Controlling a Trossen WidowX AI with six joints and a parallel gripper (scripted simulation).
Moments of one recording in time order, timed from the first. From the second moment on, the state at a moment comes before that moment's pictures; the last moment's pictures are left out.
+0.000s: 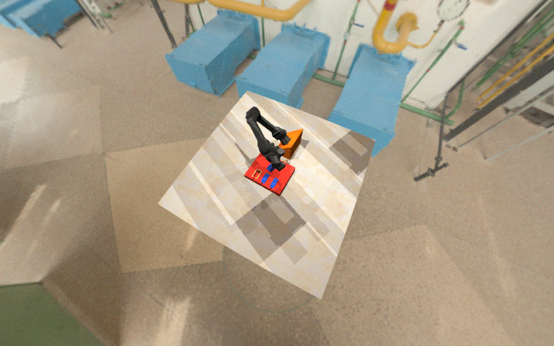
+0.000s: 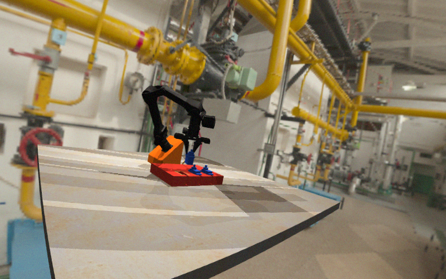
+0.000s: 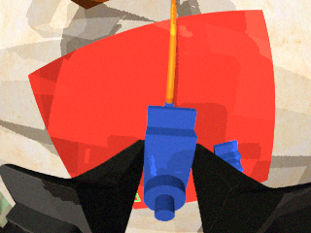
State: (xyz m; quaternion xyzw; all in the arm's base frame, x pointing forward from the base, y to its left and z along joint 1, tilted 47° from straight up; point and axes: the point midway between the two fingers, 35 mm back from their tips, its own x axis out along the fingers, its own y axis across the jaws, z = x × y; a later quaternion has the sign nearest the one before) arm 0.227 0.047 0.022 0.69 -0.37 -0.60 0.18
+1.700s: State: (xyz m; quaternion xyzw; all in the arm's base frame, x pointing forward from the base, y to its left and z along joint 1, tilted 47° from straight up) arm 0.226 -0.015 0.086 0.70 -0.60 -0.37 -0.15
